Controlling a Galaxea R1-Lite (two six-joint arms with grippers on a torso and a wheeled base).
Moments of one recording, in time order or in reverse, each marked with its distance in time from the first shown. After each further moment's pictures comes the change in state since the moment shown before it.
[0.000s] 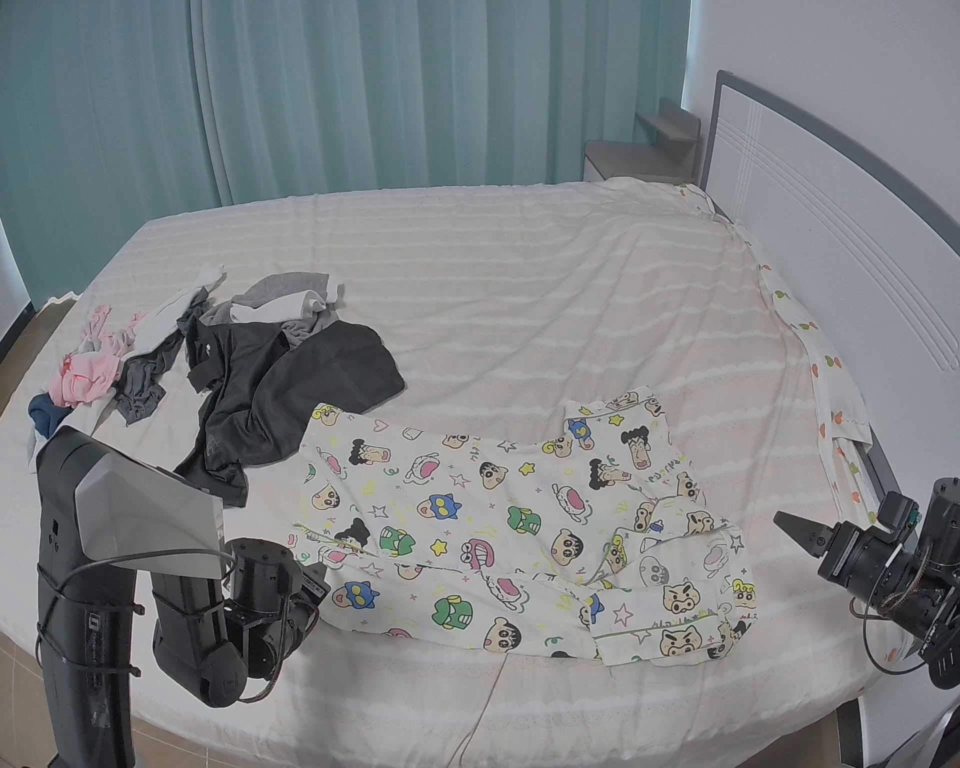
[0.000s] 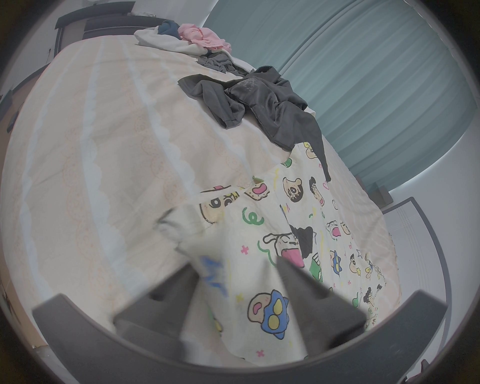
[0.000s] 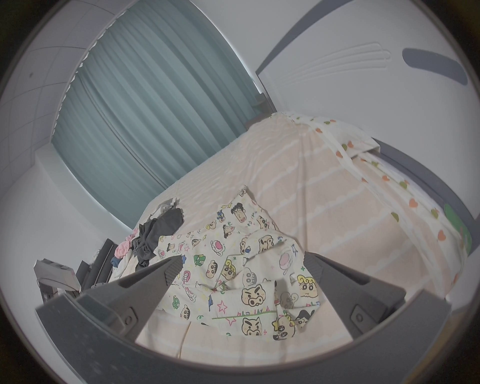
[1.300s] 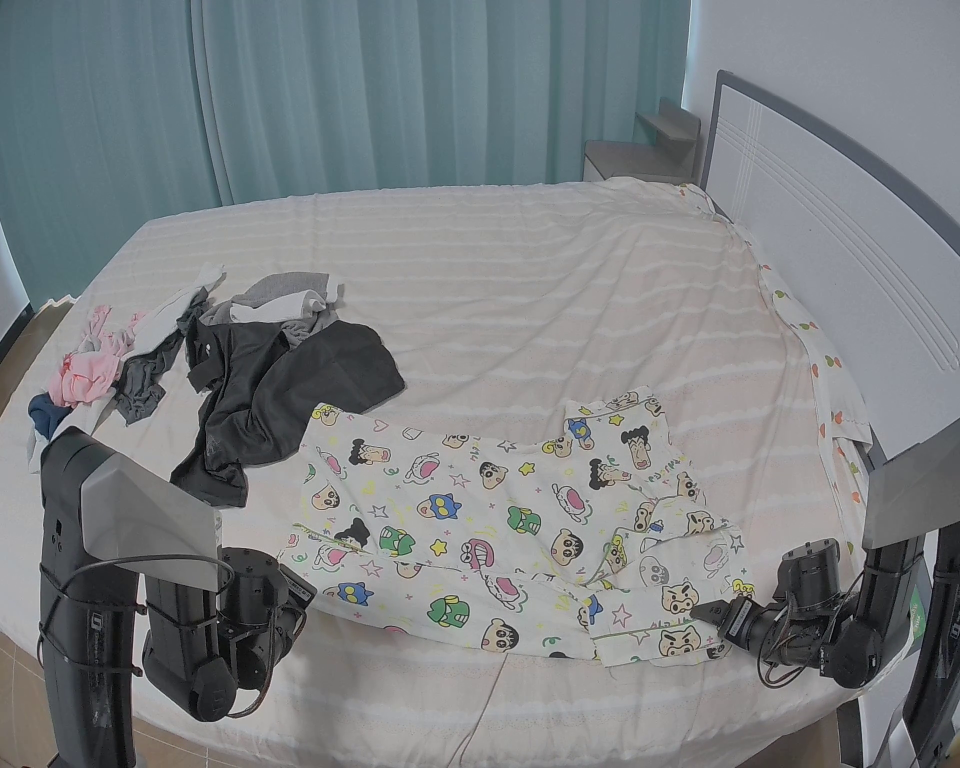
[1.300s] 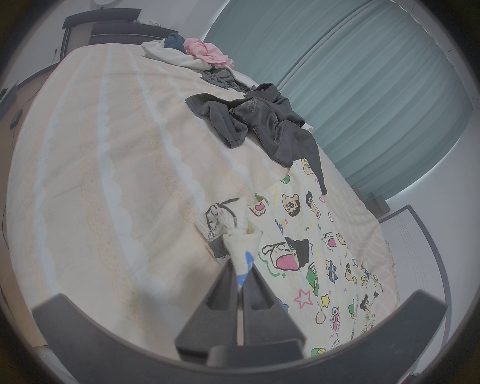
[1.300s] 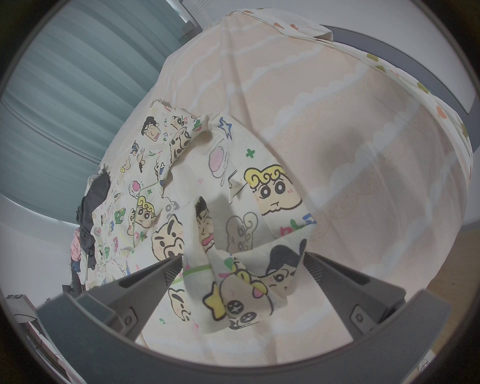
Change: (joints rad) left arm 0.003 0.011 0.100 -0.159 0.062 0.006; right arm 0.159 0.634 -0.121 -0.012 -0.169 0.291
